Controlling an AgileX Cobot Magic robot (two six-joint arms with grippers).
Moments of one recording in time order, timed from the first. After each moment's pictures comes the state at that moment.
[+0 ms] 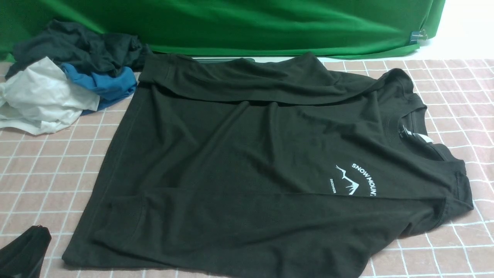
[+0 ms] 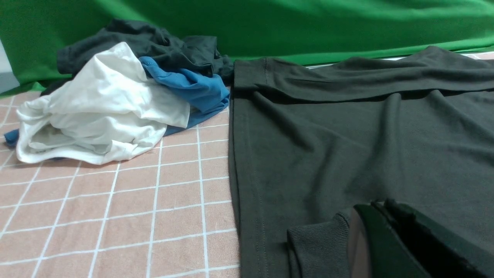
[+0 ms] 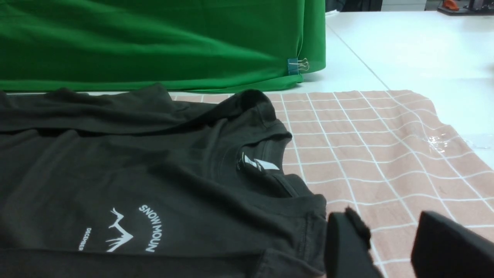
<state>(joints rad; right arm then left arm) -0.03 0.00 0.01 -0.08 0.24 0.10 -0.01 0.00 0.01 -0.25 0.24 0.34</state>
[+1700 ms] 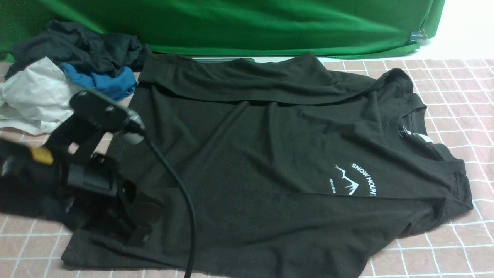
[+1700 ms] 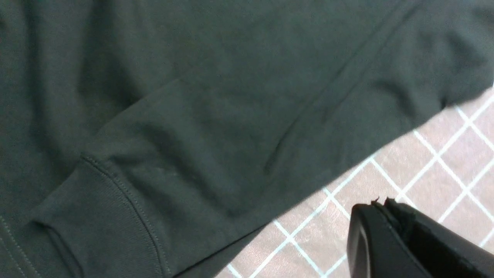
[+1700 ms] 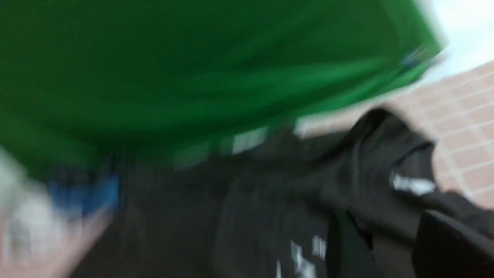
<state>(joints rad) 0.29 0.30 -0.43 0.03 0.52 0.29 -0.24 1.12 -0.84 -0.42 0.96 0.60</state>
